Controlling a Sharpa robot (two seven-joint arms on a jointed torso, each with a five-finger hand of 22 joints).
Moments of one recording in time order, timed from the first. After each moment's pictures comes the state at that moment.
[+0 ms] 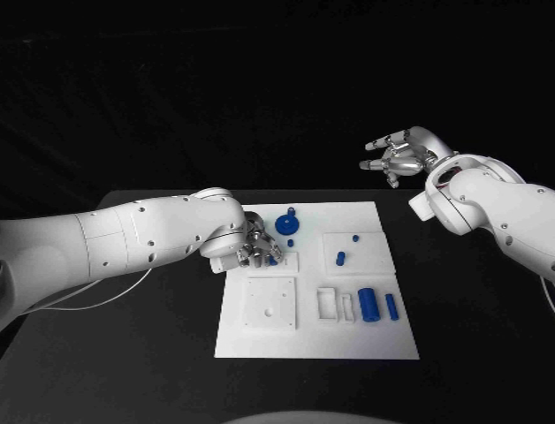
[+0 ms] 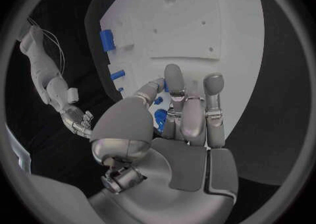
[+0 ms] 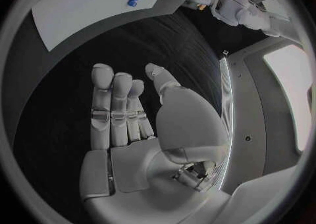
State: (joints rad) left arm 1.34 -0.56 -0.24 1.26 -0.78 0.06 -0.59; left_hand 1.03 0.05 0.34 -0.14 0.47 1.21 0.09 0.08 1.13 1.50 -0.04 0.69 0.22 1.45 -0.10 1.37 0.98 0.07 1.22 -0.10 0.81 1.21; right arm 1.15 -0.65 0.26 1.17 -1.07 -0.31 -0.07; right_hand 1.26 -0.10 0.13 -0.11 0.51 0.92 0.13 0.06 0.06 1.14 0.01 0.89 0.90 1.36 -0.05 0.82 0.88 0.11 1.47 -0.07 0.40 1.31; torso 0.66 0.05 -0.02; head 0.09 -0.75
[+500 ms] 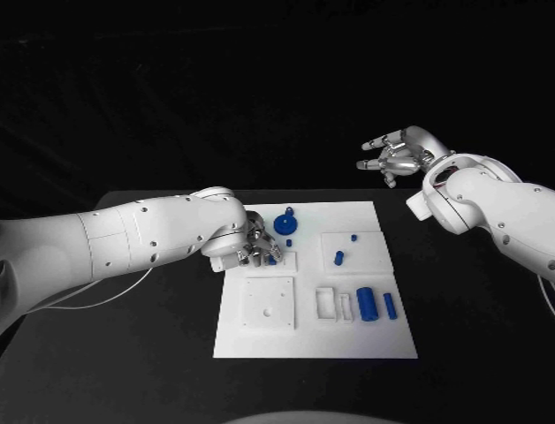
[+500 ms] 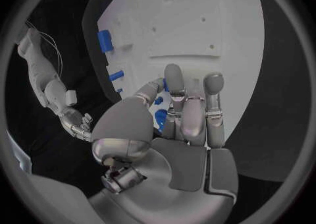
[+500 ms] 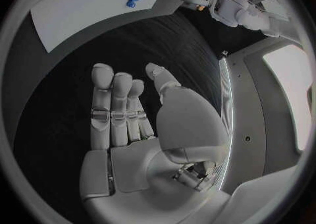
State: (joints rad) left arm 1.34 -0.54 -0.24 1.24 -0.81 0.06 -0.60; left_hand 1.04 0.04 0.33 -0.14 0.43 1.21 0.09 0.07 1.13 1.50 -0.04 0.69 0.21 1.45 -0.10 1.37 0.96 0.07 1.22 -0.10 0.79 1.21; right arm 1.15 -0.65 0.26 1.18 -1.07 -0.31 -0.07; right_hand 1.26 -0.10 0.13 -0.11 0.51 0.92 0.13 0.06 0.06 1.14 0.01 0.89 0.90 1.36 -0.06 0.82 0.88 0.11 1.47 -0.07 0.39 1.31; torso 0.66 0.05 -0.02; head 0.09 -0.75
